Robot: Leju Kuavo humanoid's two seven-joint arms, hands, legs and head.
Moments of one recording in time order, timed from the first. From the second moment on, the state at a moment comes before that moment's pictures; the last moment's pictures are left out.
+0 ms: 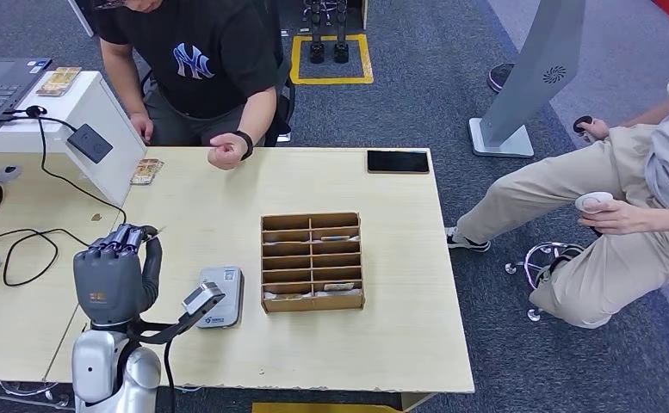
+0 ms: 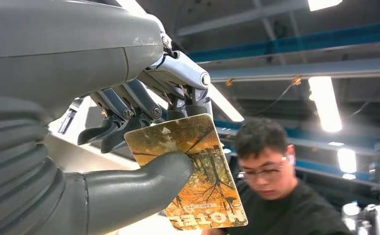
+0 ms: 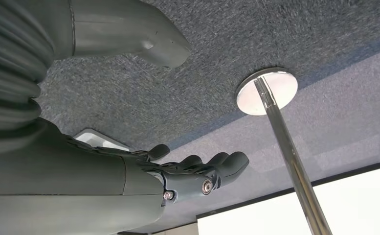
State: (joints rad) left arm -0.06 -0.29 0.15 -1.63 -1.44 0.70 -0.46; right arm -0.14 0.33 -1.56 -0.77 0.89 -0.67 -0.68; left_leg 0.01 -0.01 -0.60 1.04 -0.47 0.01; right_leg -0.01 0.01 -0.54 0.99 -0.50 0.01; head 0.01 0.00
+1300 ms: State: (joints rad) left arm 0.00 -0.28 0.21 -1.47 -1.55 0.70 -0.22; right arm -0.14 0.33 -1.56 -0.77 0.87 -0.67 -0.68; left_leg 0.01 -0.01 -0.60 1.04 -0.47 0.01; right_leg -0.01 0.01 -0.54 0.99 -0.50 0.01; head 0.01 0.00
